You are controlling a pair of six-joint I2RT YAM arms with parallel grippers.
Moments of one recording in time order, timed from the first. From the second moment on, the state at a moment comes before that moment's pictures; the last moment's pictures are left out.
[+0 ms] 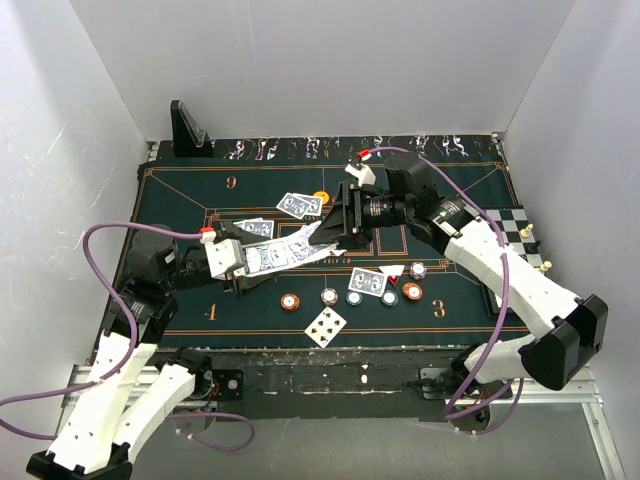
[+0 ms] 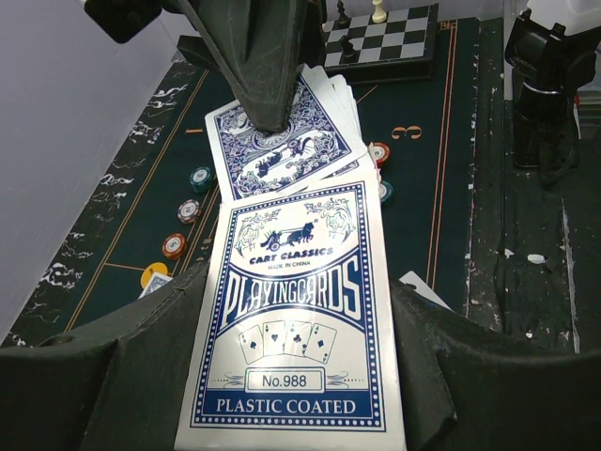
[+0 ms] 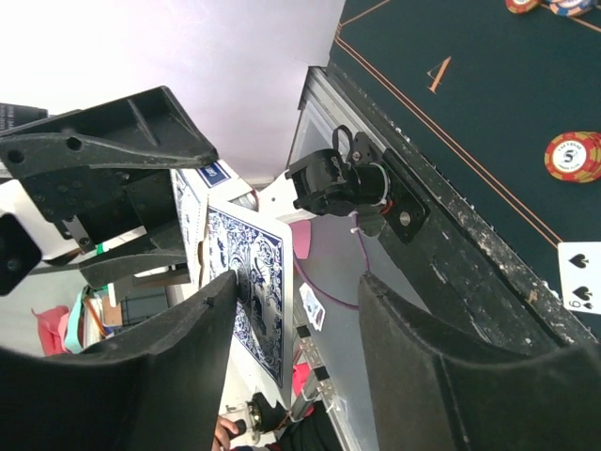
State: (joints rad) left arm -0.36 0.66 0.92 -0.42 0.90 0.46; right arm 0.70 1.34 1.33 -0.47 -0.76 0.93
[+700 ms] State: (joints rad) left arm -0.36 0.65 0.91 -0.42 0.90 0.46; right arm 0.69 1.28 1.33 -0.50 -0.71 0.91
